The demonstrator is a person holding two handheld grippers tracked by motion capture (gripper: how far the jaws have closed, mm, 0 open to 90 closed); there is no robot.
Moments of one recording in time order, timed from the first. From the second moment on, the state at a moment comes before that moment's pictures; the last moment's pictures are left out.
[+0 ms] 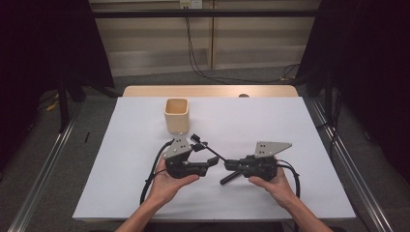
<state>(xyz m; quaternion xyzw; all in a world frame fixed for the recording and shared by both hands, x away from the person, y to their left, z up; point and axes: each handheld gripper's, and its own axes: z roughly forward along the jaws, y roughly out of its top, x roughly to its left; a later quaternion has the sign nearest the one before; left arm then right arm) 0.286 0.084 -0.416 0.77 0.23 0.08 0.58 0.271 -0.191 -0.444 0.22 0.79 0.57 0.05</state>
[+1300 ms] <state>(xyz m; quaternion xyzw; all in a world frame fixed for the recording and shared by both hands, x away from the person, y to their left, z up) 0.291 0.076 -0.402 0.73 0.26 0.03 0.63 0.269 -0.189 -0.449 0.22 0.80 0.56 0.06</state>
